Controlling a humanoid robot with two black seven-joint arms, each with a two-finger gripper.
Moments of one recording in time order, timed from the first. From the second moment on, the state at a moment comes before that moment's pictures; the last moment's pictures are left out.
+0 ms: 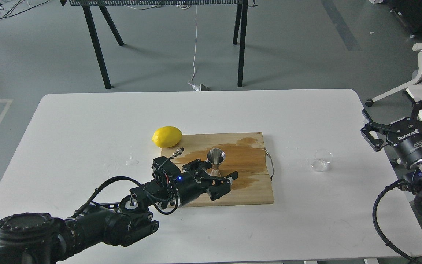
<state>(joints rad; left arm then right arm) -0.65 -0.04 -0.03 -0.58 1.59 0.49 -0.49 0.12 -0.48 1.39 1.09 0.24 0.49 -0.11</state>
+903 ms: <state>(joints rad) -0.65 0.01 -0.04 -0.58 1.59 0.49 -0.49 0.11 -0.48 1.39 1.09 0.24 0.49 -0.11</state>
